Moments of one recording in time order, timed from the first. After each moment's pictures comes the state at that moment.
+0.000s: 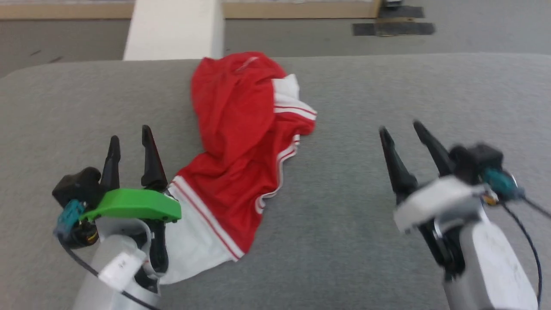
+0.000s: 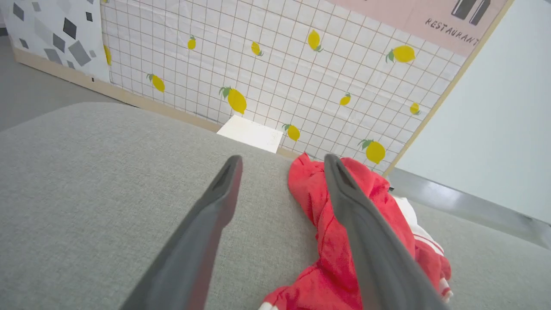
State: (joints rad) left arm -0.29 0.19 -0.16 0.18 -0.57 0.18 -0.26; right arm -0.25 -0.05 0.09 0.07 0.19 0.13 0.04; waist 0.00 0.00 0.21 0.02
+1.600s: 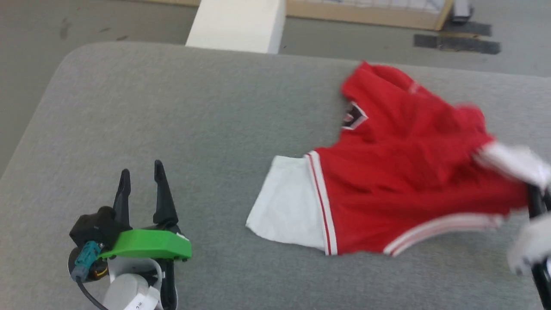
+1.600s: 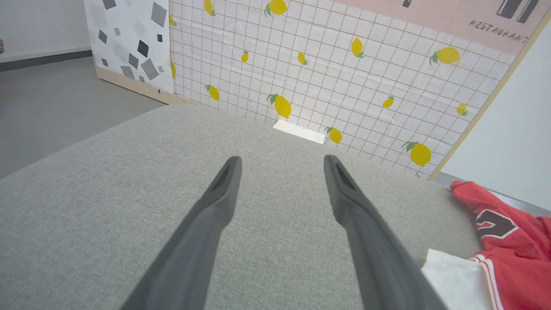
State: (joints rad) left arm -0.11 0.05 -0.03 0.08 -0.35 0.08 -0.26; right arm -0.08 -0.05 -0.36 -0.11 0.02 0.13 0.33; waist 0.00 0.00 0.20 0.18
